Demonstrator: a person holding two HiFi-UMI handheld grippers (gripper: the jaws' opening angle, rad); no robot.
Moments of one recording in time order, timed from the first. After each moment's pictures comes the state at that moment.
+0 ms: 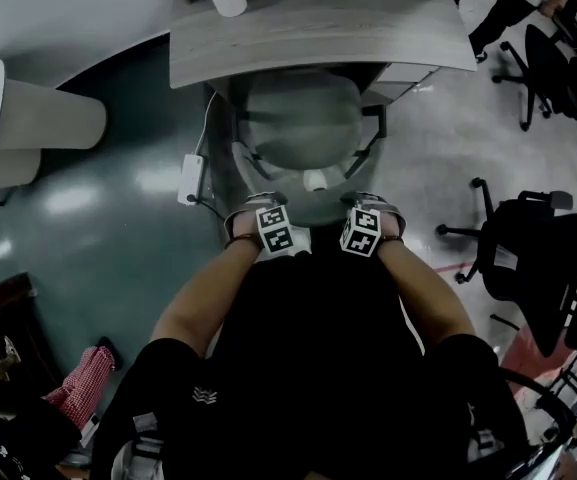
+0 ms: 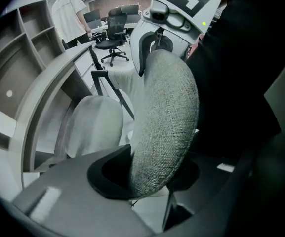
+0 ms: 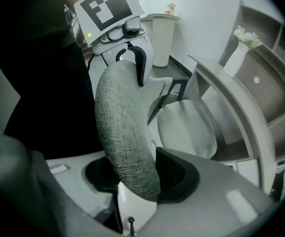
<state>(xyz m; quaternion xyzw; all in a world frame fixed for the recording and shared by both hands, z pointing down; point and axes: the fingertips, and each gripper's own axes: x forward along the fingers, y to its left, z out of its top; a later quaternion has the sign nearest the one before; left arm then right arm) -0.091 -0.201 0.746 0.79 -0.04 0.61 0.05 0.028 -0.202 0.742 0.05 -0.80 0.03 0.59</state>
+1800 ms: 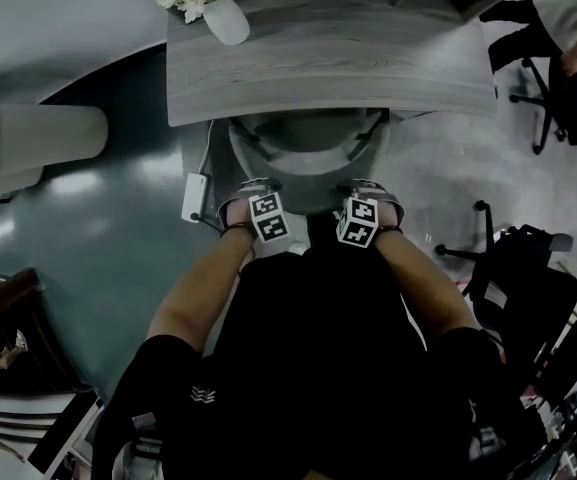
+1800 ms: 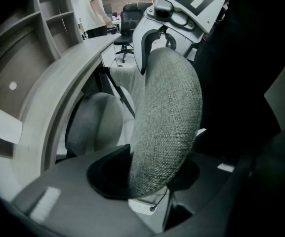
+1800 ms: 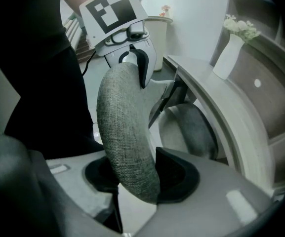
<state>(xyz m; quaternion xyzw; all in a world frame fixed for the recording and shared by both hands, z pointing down) -0.102 -0.394 0.749 0.78 -0.06 0.62 0.07 0.018 -0.398 0.742 0.02 -0.82 0.02 0.57</state>
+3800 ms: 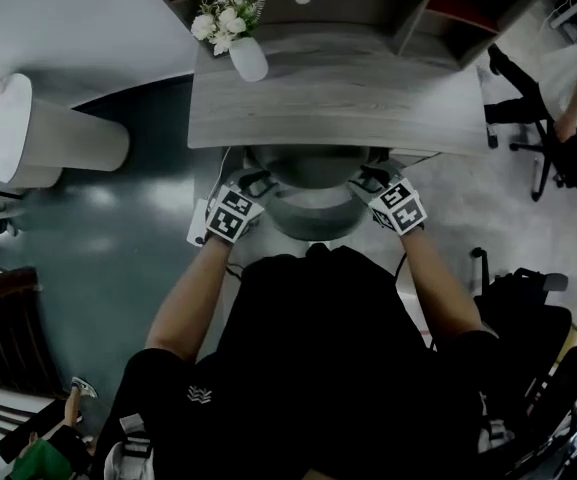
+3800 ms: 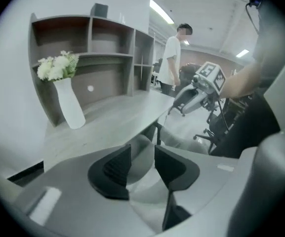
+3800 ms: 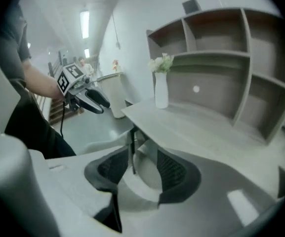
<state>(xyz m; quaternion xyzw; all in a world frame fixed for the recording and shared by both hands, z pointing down) -0.130 -0.511 0.580 0.84 -0.37 0.36 0.18 0.053 -0.539 0.596 0.21 -0.90 0.17 0.33</state>
